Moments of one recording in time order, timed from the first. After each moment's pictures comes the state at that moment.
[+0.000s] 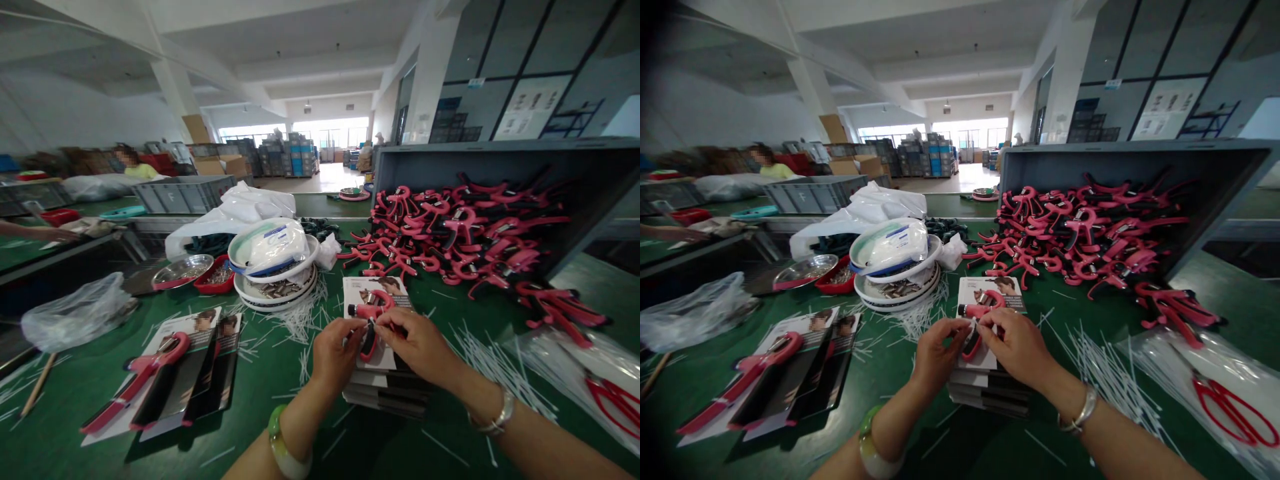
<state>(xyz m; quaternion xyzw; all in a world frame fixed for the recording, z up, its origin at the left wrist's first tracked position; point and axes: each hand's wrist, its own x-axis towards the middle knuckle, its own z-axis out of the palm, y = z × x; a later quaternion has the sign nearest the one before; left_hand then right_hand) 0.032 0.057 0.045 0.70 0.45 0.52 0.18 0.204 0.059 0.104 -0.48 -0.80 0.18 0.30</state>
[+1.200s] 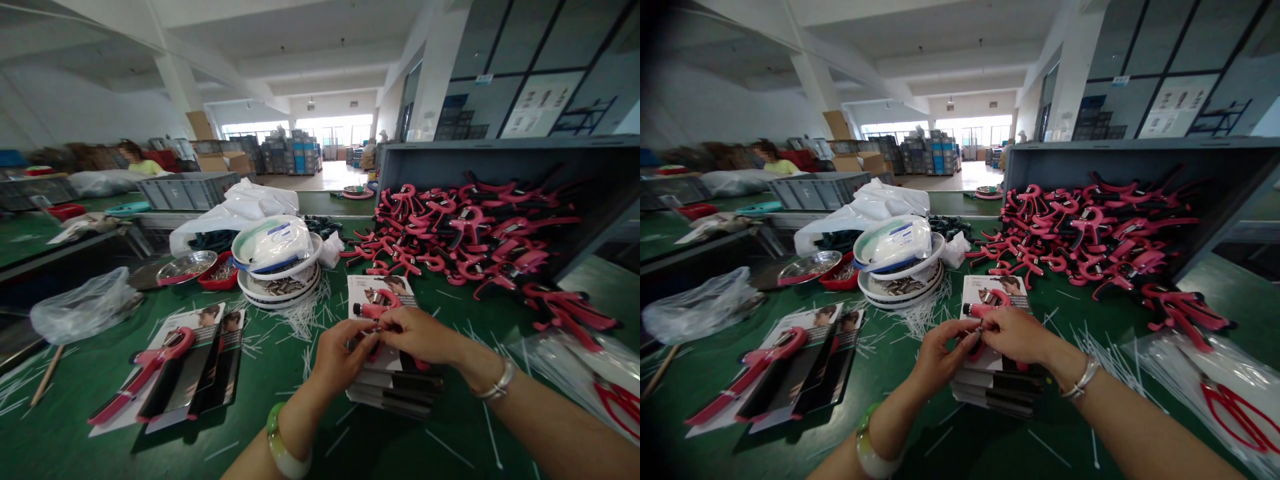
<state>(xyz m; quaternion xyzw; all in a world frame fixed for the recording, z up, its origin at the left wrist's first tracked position) 0.025 0.052 0.056 0.72 0.41 0.50 0.25 0.198 0.080 0.119 -0.47 -0.82 0.29 0.12</state>
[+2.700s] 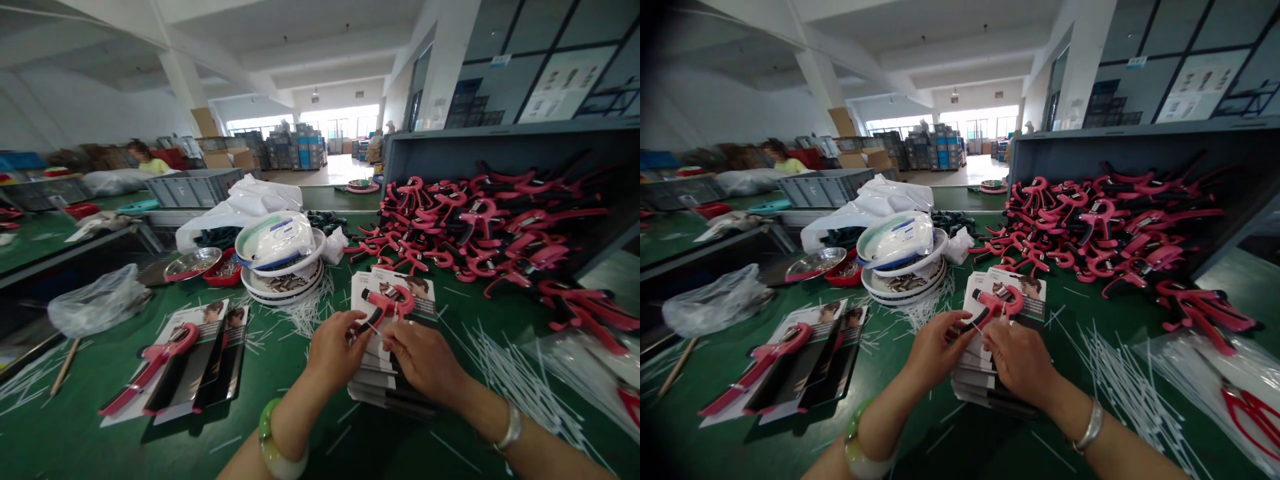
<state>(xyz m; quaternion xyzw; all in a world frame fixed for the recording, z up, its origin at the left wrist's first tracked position) 0.018 0.052 0.071 0.73 0.54 0.37 0.21 0.204 0.050 0.081 -0.42 -0.87 0.04 0.28</state>
